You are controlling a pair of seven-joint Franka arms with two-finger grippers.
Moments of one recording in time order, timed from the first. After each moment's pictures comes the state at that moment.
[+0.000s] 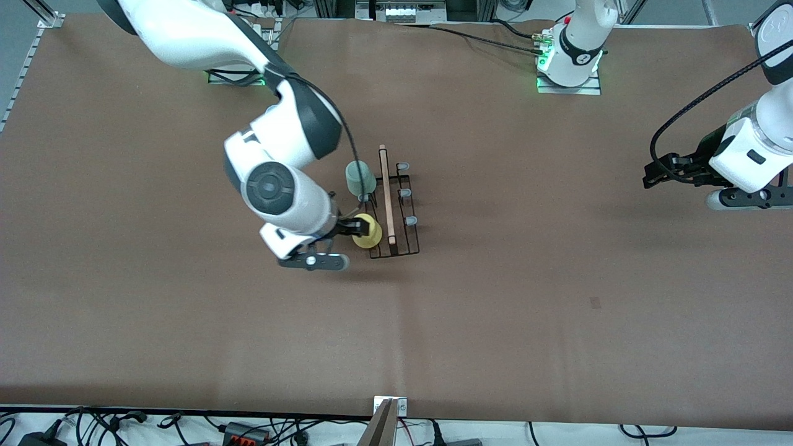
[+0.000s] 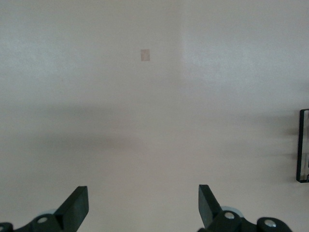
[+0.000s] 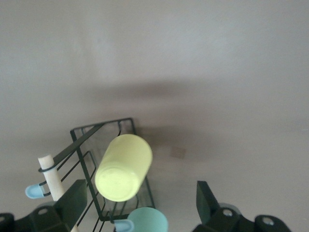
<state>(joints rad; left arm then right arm) -0.04 0.09 0.01 -1.63 -0.04 1.65 -0.09 0.31 0.73 0.30 -1.07 -0.07 1.75 0.66</state>
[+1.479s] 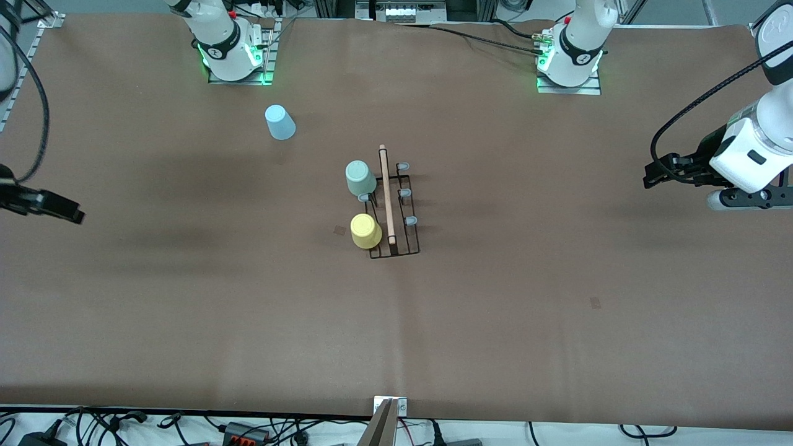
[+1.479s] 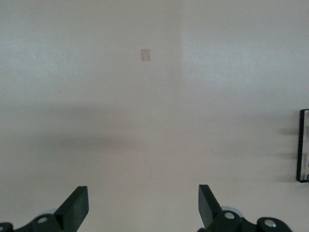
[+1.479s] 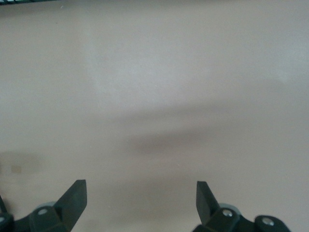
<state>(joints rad) -0.04 0.09 0.01 -1.63 -0.04 1.65 -0.09 -0.08 0.30 0.02 -1.28 -0.05 1.59 0.06</state>
